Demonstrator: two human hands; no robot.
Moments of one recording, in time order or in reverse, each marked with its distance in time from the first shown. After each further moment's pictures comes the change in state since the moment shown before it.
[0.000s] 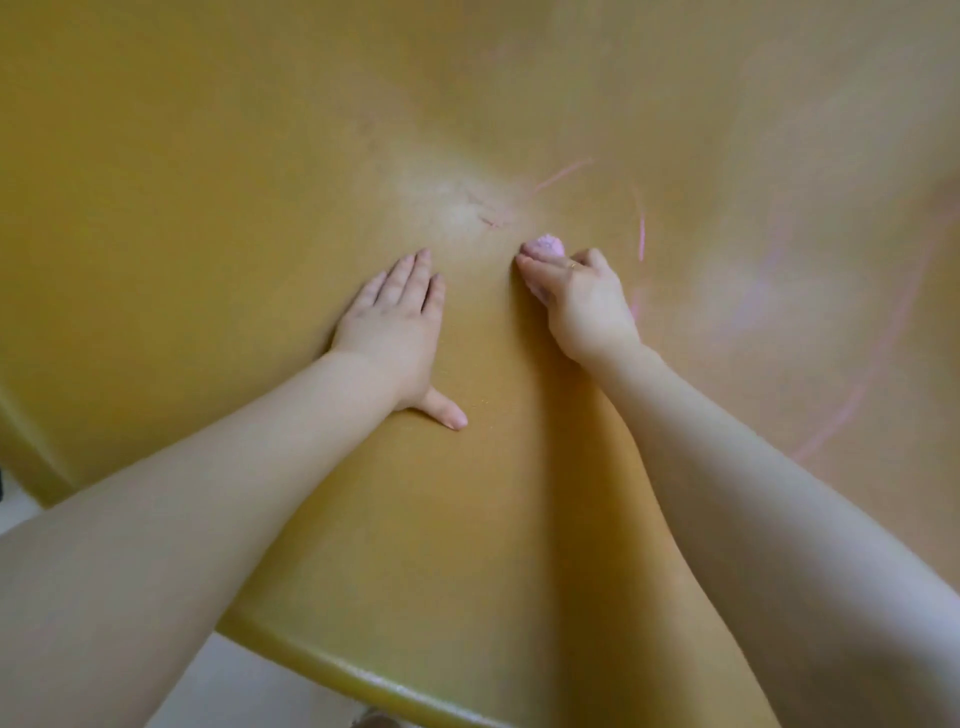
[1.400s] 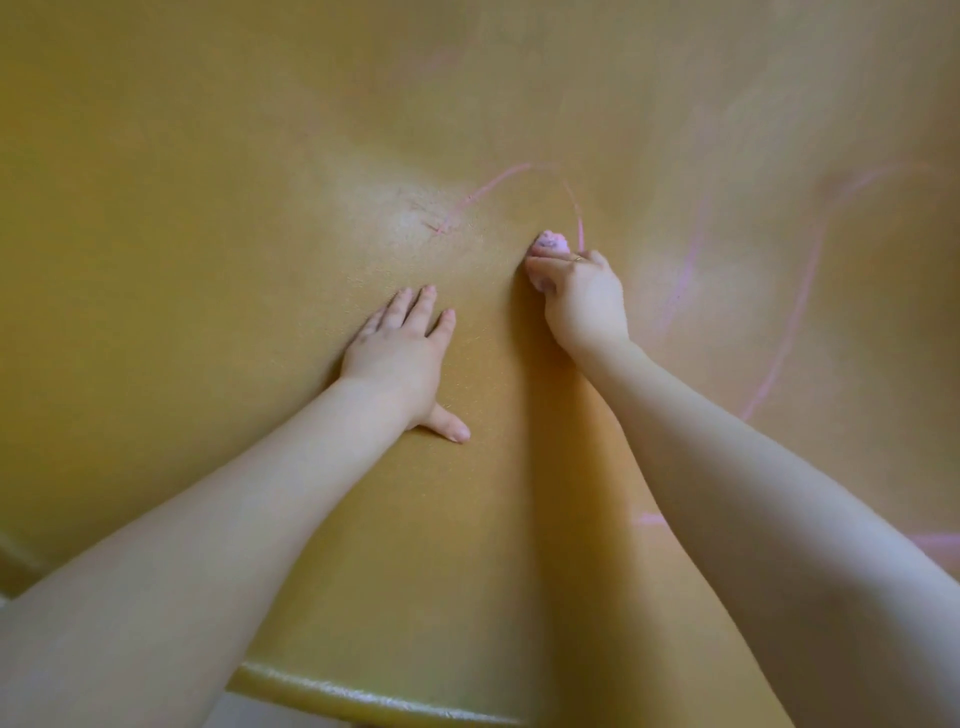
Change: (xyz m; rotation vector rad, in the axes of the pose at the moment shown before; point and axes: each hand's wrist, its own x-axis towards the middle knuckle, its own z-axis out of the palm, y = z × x) left_hand 0.007 0.027 0.001 -0.130 0.003 0.155; right_hand -0.012 0.016 -0.028 -0.087 0.020 0.241
